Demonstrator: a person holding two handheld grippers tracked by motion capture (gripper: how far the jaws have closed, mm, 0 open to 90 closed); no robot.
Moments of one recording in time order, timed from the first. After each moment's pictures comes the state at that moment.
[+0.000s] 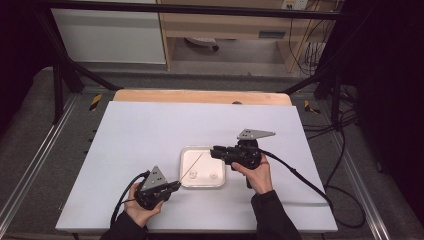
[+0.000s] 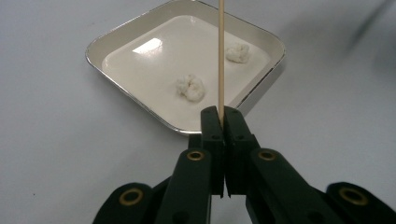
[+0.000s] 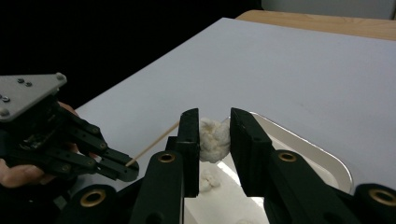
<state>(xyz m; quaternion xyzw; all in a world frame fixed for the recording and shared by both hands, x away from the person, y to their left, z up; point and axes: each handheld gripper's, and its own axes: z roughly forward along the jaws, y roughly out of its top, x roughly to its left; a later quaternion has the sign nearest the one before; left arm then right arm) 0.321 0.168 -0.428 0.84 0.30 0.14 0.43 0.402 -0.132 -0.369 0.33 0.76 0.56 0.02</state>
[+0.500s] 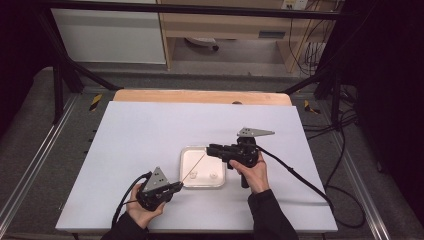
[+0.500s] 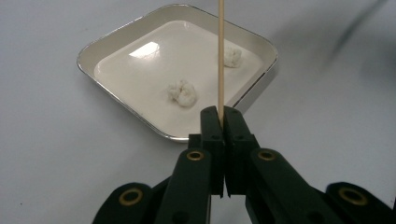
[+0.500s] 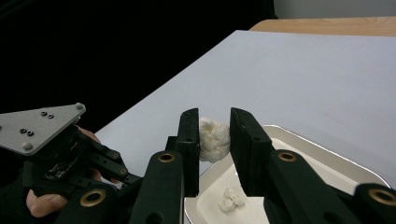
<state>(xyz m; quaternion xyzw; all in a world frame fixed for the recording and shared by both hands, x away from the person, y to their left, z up) 0.319 0.164 -0.428 0.83 0.30 0.14 0.44 0.407 -0.126 -0.371 0.34 0.73 0.59 -0.01</state>
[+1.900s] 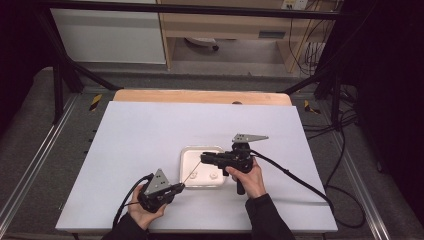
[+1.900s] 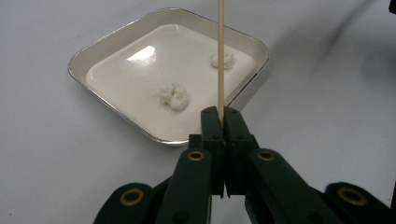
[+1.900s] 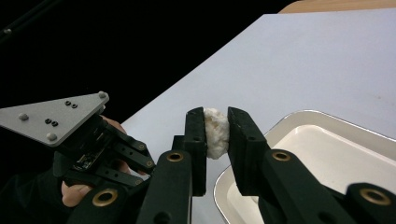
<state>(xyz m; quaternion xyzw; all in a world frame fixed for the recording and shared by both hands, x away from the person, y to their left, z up) 0.316 0.160 -0.431 0.84 0.28 0.15 0.44 0.398 -0.115 -0.384 0.33 0.73 0.59 -0.07</state>
